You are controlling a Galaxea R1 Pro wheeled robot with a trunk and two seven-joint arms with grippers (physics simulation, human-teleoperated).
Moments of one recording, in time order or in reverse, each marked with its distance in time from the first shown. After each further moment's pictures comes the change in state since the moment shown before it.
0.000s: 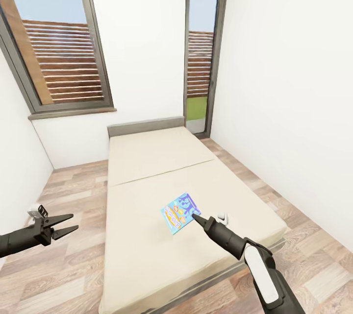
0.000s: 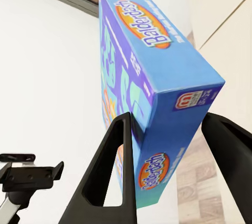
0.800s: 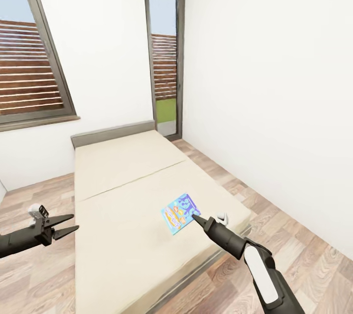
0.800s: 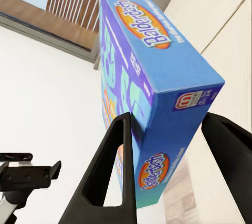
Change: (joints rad) left arm 0.000 -0.003 0.000 0.000 -0.001 -0.004 0.002; right arm 0.000 0.001 0.000 0.002 0.011 -0.003 -0.001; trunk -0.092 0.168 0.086
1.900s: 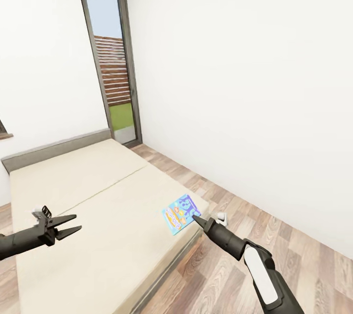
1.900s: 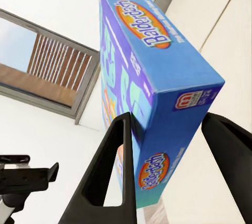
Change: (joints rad) left arm 0.000 -0.019 0.000 0.000 -0.002 -0.002 0.002; right arm 0.000 0.000 -0.001 0.016 0.002 -0.016 -0.001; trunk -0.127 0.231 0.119
